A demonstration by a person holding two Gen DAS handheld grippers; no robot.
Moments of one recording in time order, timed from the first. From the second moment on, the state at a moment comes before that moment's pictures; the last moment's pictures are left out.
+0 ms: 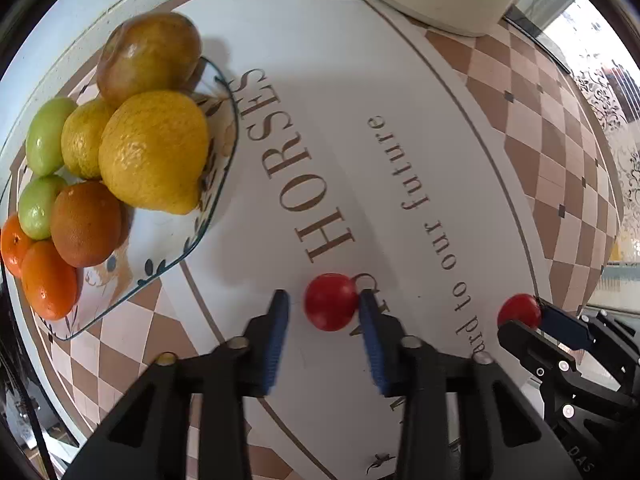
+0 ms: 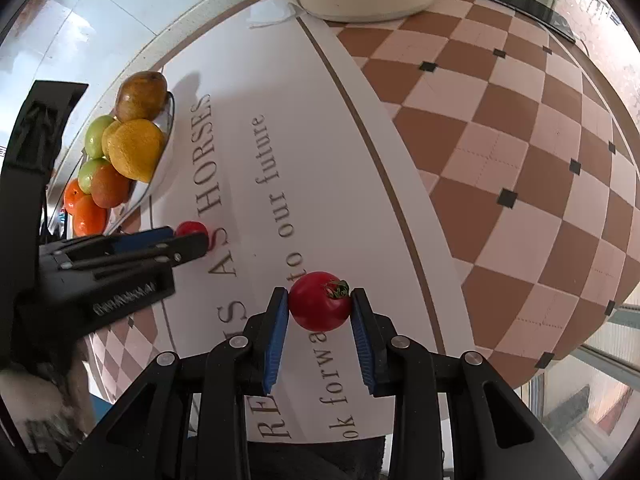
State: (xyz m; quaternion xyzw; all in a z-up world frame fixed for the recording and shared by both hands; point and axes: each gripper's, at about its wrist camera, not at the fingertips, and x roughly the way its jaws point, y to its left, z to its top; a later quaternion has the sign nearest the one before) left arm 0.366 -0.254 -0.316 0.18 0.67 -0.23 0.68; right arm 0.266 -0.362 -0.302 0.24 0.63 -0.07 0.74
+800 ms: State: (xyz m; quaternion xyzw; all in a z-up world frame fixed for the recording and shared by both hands) left arm 0.446 -0.057 -0.267 -0.12 0.69 -0.10 0.70; right arm 0.391 -0.225 -0.269 0.18 0.59 0.11 0.78
